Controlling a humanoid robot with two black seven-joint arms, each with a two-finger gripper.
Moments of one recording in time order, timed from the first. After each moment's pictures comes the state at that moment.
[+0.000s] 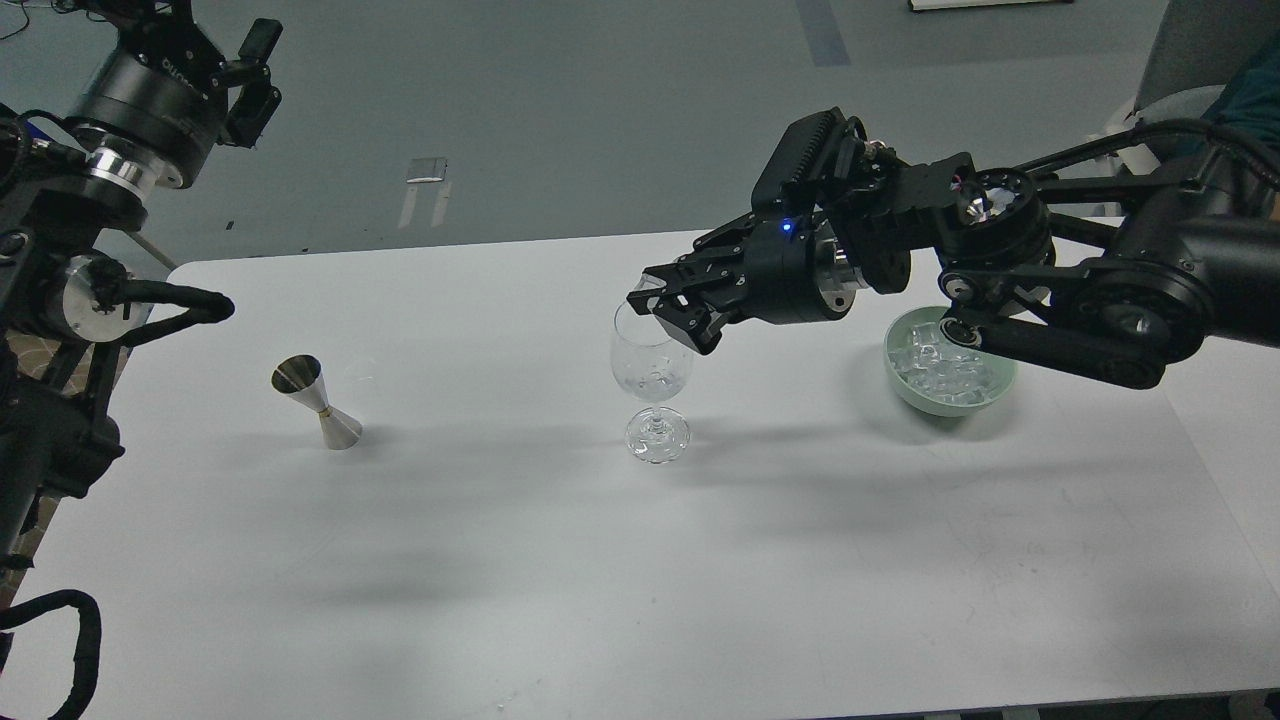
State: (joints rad) left arm -0.68 0.46 -1.33 -1.06 0.77 -0.27 -0.13; right arm 1.41 -0.39 -0.13 1.23 -1.60 0.12 0.28
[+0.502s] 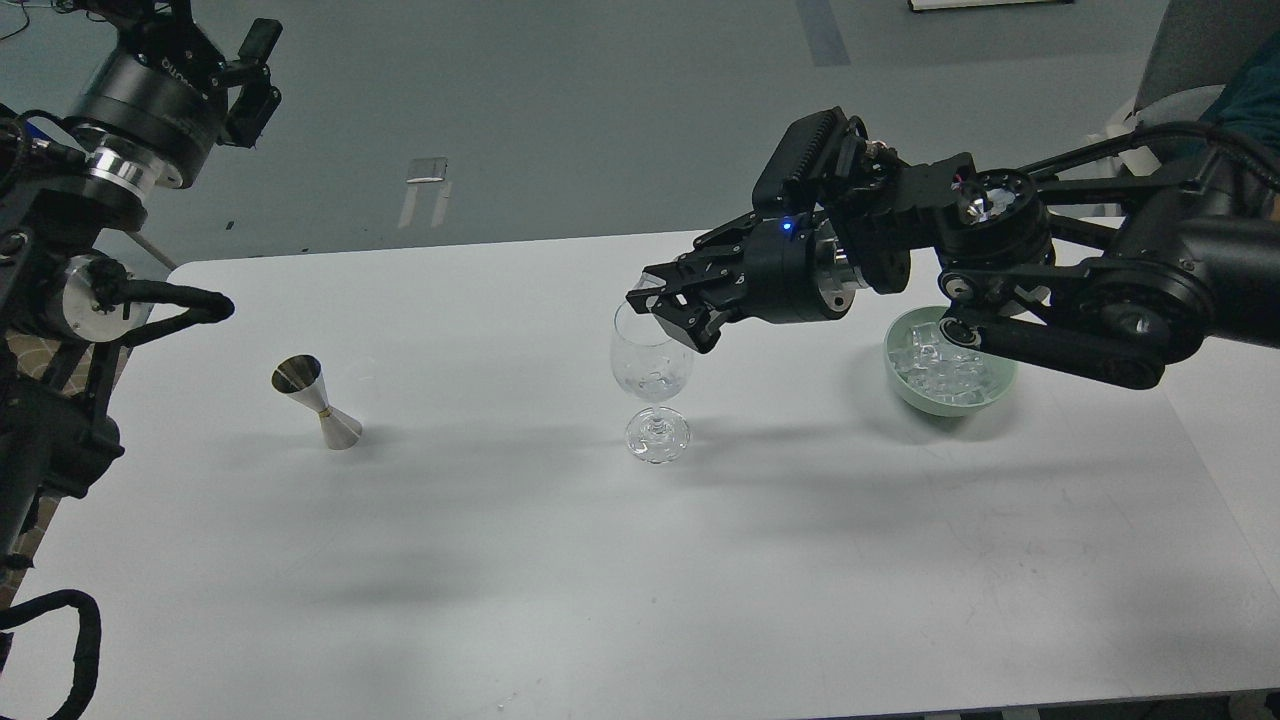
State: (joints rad) left arm -0.68 0.46 -1.33 -1.06 0.76 -0.27 -0.13; right arm 1.41 -0.39 -0.13 1.23 -1.59 0.11 0.28
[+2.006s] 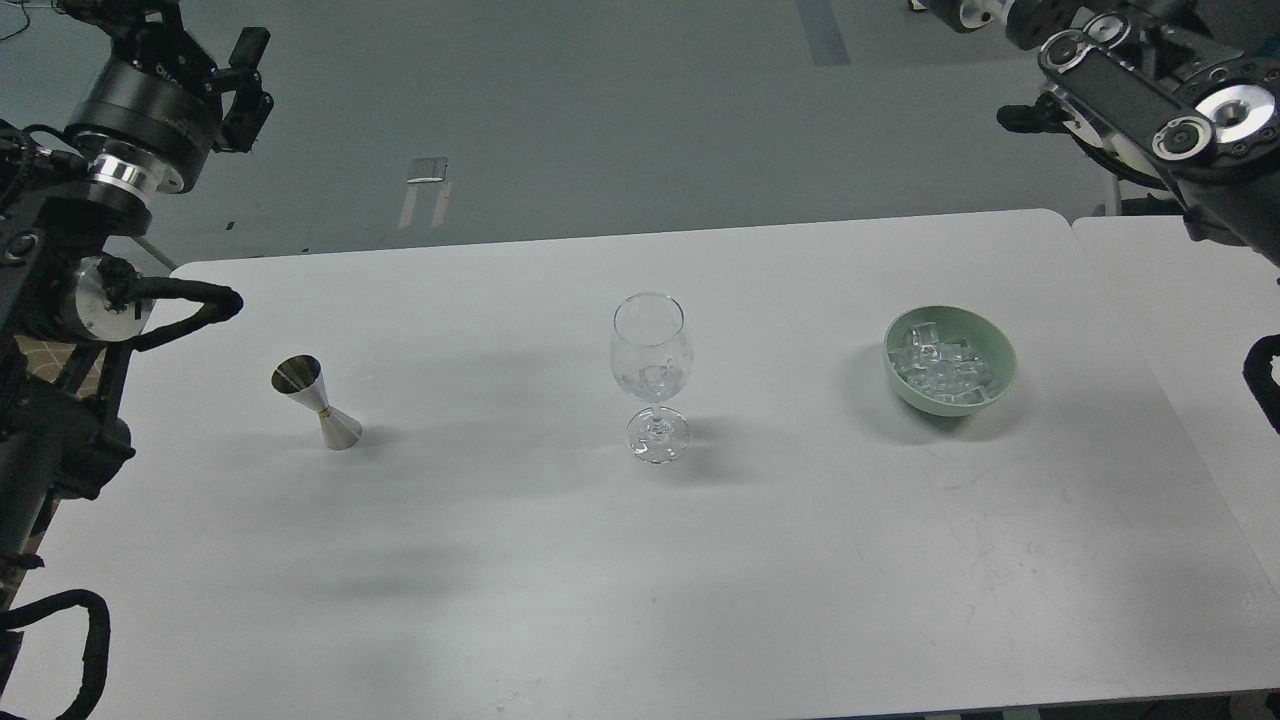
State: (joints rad) left arm -0.69 0.44 -1.32 -1.02 0.73 -0.16 -0.14; right arm 1.31 -0.30 0.46 0.58 -0.79 0.02 0.28
